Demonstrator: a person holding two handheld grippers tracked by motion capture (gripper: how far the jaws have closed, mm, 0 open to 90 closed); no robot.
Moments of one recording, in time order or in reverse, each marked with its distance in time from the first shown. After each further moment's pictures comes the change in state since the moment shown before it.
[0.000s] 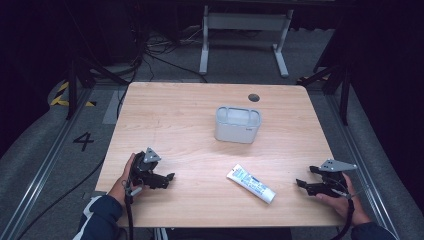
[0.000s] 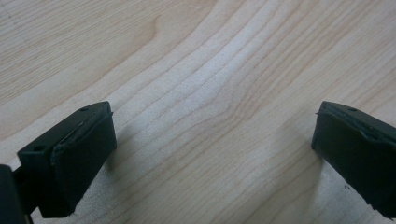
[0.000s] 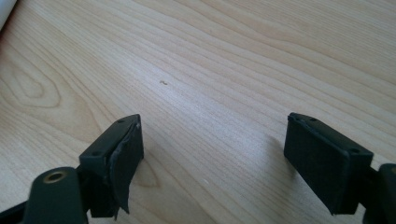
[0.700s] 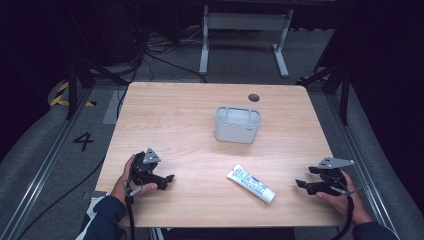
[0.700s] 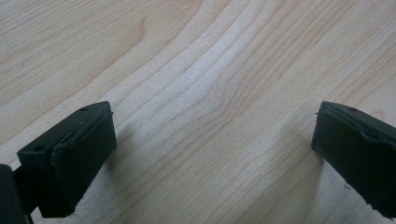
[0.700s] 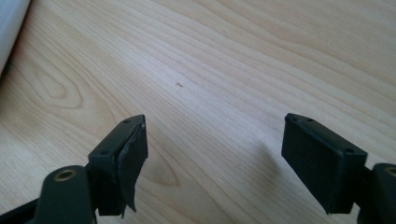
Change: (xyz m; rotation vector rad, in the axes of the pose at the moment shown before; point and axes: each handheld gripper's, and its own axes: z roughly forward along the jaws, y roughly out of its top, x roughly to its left) left arm 0.002 -0.001 -0.001 0.000 -0.029 0.039; right arm 0.007 0.016 -0.006 0.072 0.012 -0.013
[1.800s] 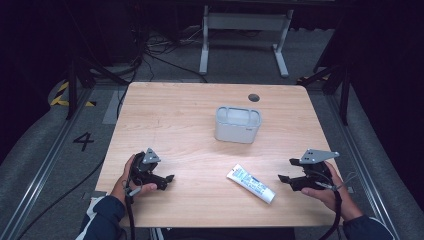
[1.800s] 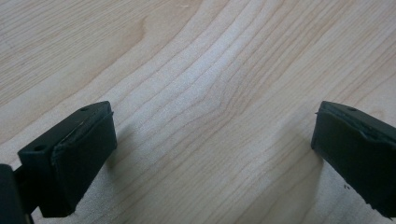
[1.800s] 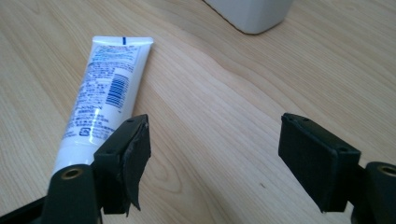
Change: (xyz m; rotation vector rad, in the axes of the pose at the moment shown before) left arm 0.000 0.000 0.000 -0.002 -0.005 -0.001; right arm 0.051 0.061 -0.006 -0.061 0.102 -0.143
